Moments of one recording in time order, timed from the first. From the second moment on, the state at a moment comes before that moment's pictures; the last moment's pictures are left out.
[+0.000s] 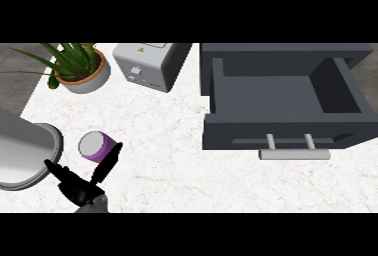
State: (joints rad) left arm -0.03 0.00 0.02 -1.12 0.66 1.05 -0.66; right arm 0.19 -0.10 -0.23 -2.24 -0.13 0.07 0.24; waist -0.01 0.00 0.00
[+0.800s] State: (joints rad) left arm -0.28 0.06 0.15 -0.67 0.75 0.73 -0.83; right arm 0.15 -0.10 -0.28 -2.24 -0.14 0.09 0.27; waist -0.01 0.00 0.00
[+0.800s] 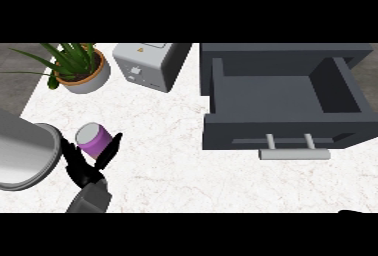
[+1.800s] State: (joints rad) left arm -0.54 0.12 -0.09 -0.45 0.53 0.21 -0.70; right arm 0.10 -0.10 -0.27 -2.23 -0.11 0.09 0.28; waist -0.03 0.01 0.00
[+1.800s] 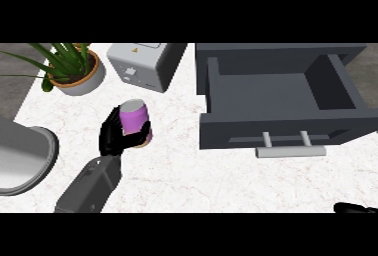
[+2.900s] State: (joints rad) left arm -0.83 0.10 -0.21 -0.89 0.39 0.27 -0.13; right arm 0.09 -0.11 -0.32 -2.26 -0.09 0.08 0.31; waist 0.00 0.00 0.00
